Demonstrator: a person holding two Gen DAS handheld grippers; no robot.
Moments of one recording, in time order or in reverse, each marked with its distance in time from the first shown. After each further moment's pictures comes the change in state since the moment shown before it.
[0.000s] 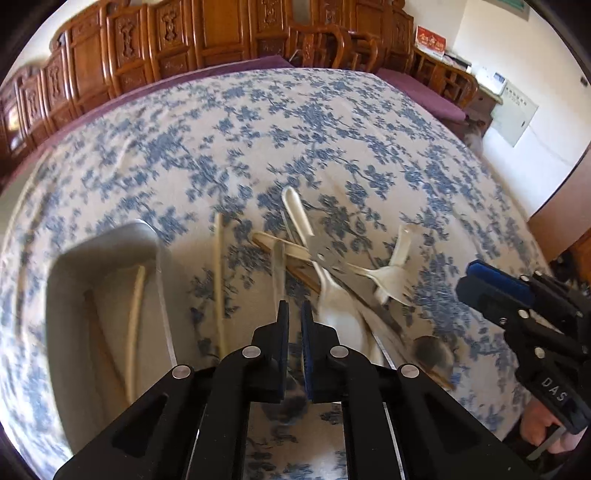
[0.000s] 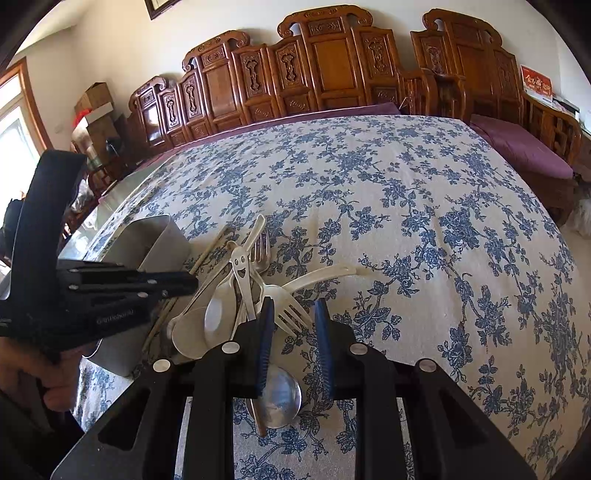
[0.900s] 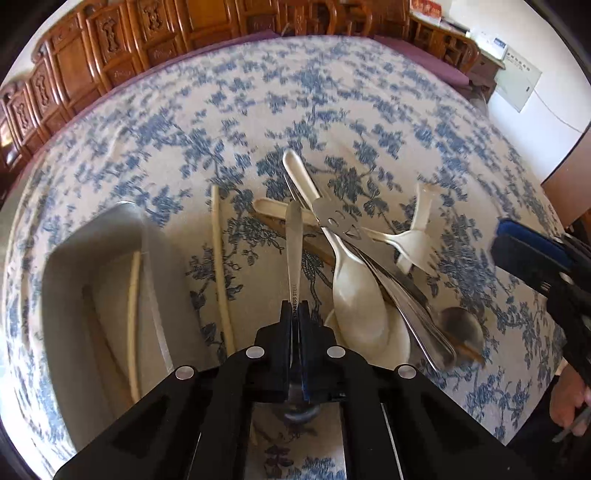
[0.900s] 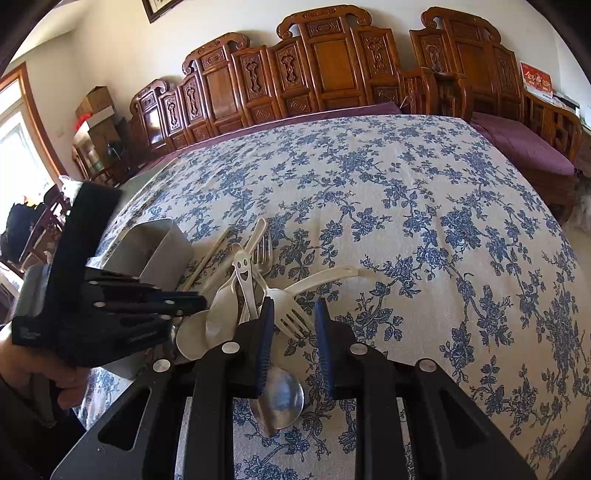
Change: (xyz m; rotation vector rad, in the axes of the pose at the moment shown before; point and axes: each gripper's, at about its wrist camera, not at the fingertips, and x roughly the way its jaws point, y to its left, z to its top) left arm 0.013 -0.002 -0.011 0.067 0.082 0.037; right arm -0.001 0.001 0.001 0.008 0.003 0.016
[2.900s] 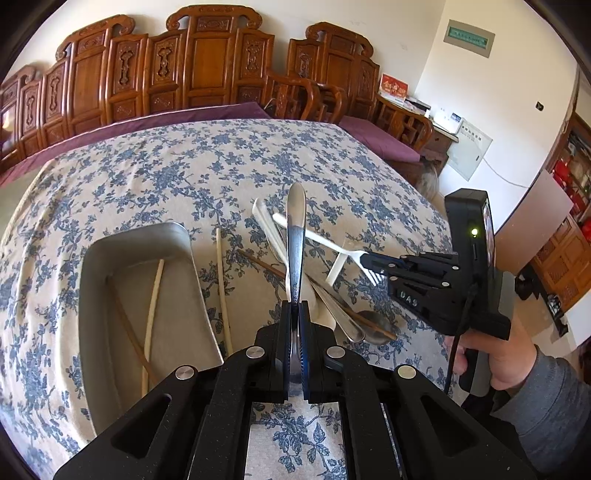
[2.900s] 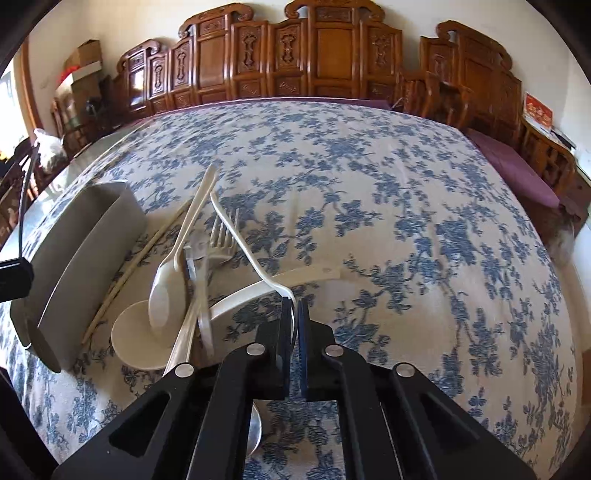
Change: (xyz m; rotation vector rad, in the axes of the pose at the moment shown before) left arm -0.092 0.020 -0.049 -0.073 -0.291 -0.201; right arm 0.040 0.000 0.007 -0.104 0.049 -0.170
